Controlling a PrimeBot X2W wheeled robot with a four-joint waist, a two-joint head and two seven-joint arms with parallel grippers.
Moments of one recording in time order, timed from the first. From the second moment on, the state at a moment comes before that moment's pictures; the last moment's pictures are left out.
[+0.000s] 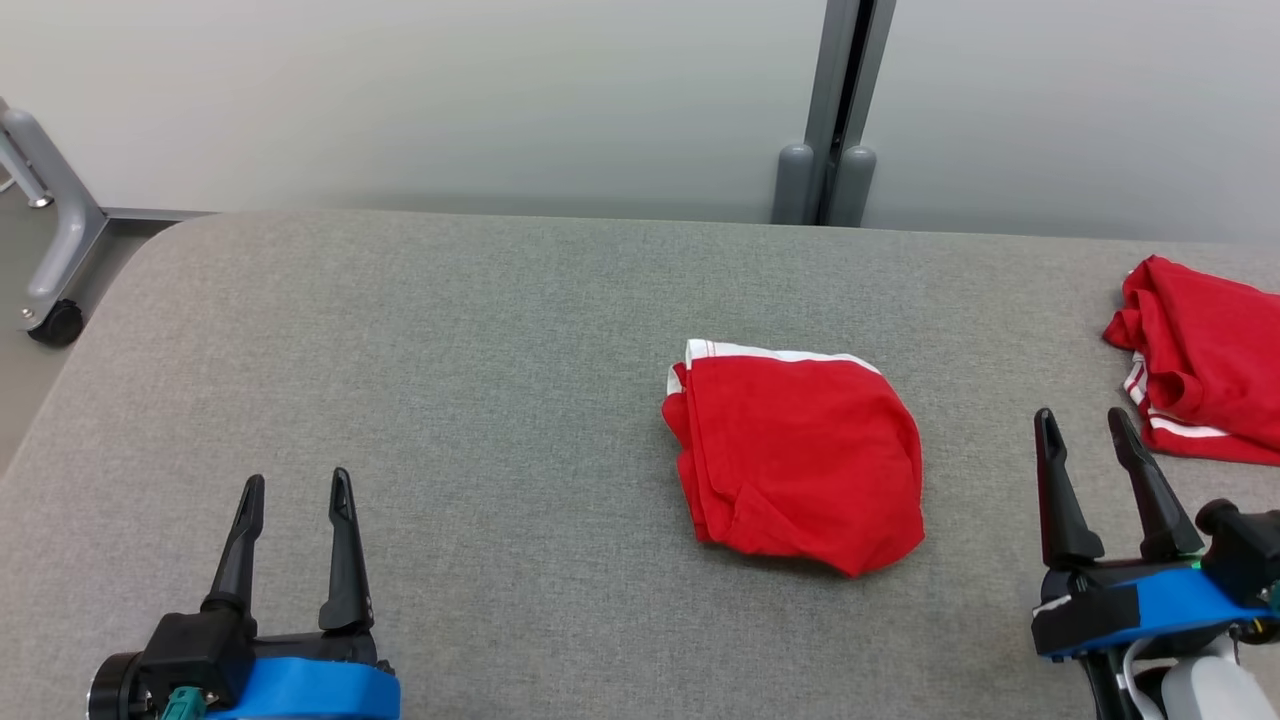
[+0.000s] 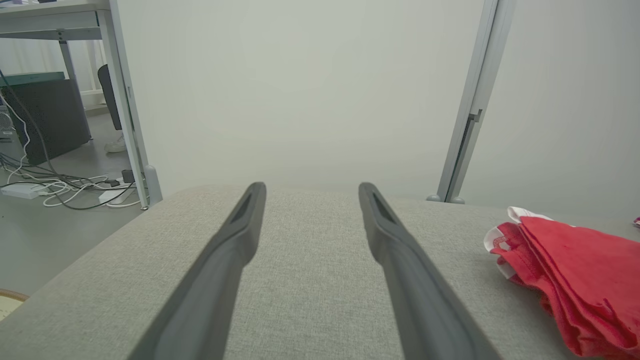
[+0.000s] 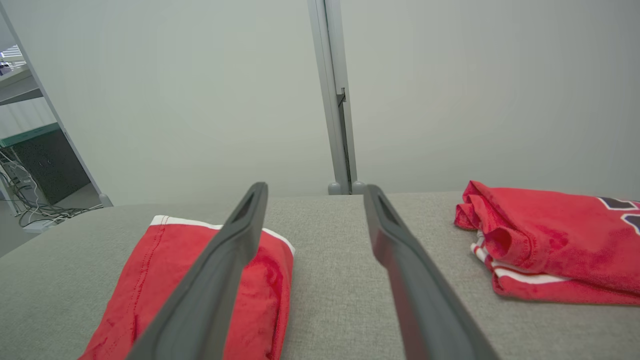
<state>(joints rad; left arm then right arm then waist) 0.02 0.05 0.03 0.13 -0.13 -0.09 -0.26 -0.13 -0.15 -0.03 0.24 0.30 0.13 -0.26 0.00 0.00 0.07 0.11</state>
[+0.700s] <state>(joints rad) 0.03 0.05 0.04 0.12 -0.07 -0.09 -0.26 -0.05 -0.08 -0.07 0.16 0.22 0.13 -0.26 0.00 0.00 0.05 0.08</state>
